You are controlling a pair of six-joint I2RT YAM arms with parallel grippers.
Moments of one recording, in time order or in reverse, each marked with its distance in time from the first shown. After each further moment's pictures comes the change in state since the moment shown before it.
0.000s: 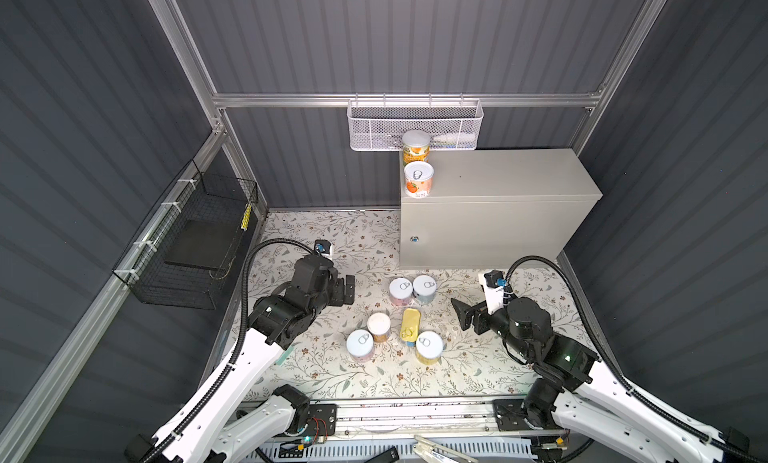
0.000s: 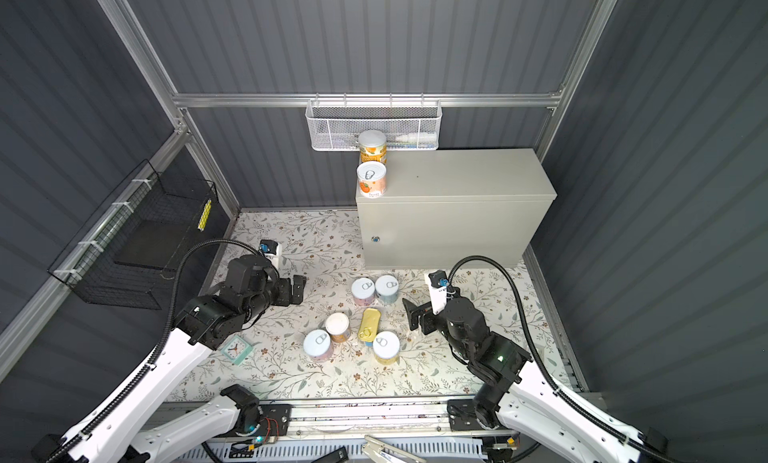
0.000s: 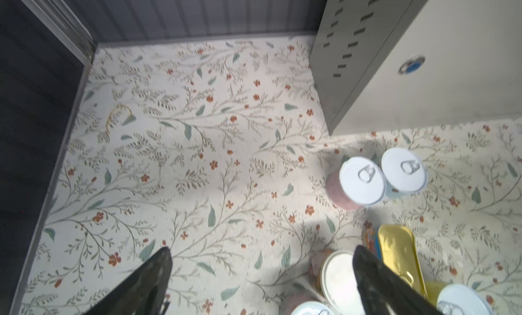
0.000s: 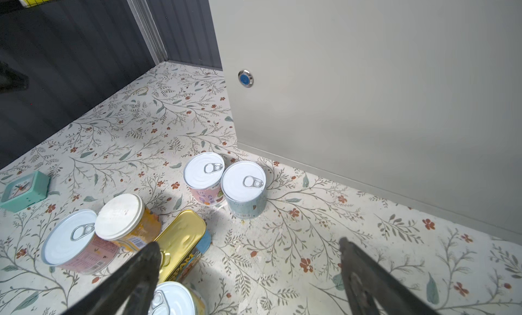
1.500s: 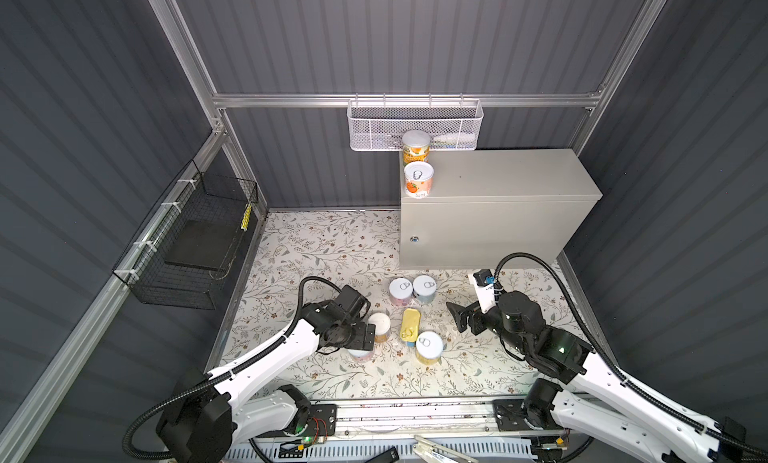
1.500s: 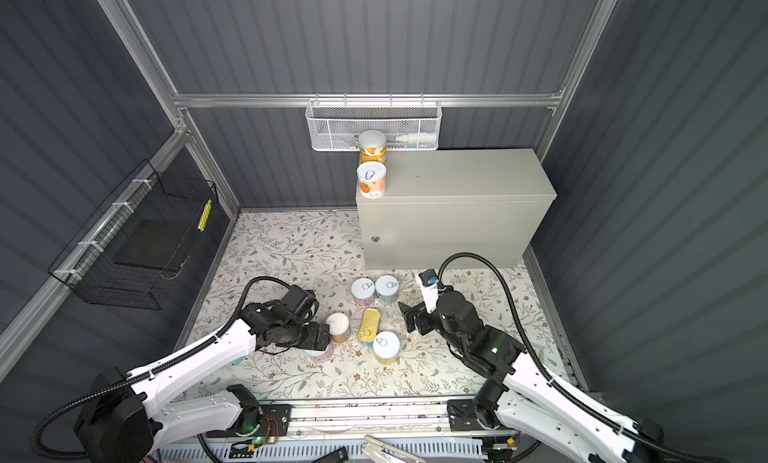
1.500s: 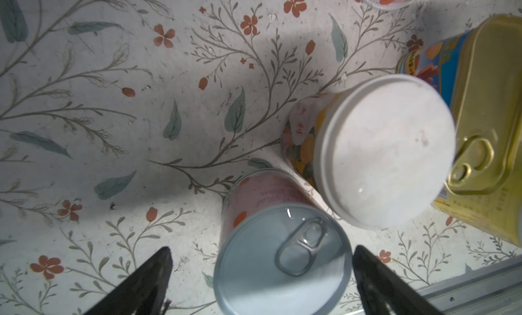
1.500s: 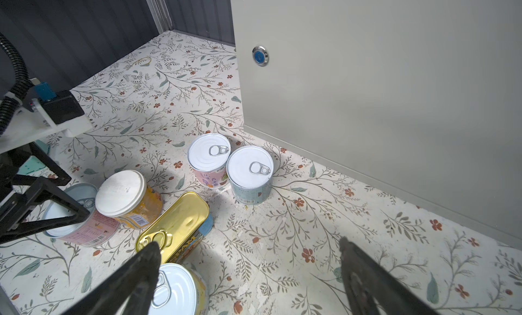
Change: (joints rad) left arm -0.144 0.206 -0.278 0.000 0.264 -0.232; right arm -0.001 0.087 0.056 -0.051 -0.050 -0.055
